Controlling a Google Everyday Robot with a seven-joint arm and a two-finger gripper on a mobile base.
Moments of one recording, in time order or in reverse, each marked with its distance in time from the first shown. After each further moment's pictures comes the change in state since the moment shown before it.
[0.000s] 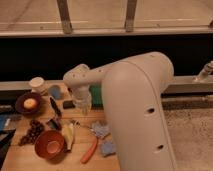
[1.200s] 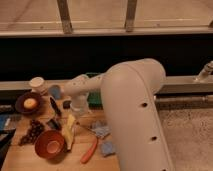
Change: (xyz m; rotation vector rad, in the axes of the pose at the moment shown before) arm -0.003 0.042 0.062 -0.126 0.026 0.015
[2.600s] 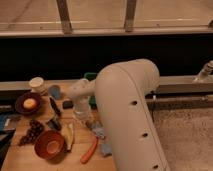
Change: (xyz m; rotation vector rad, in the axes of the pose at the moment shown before) arm 0.012 -0.019 0.022 0.039 0.039 0.091
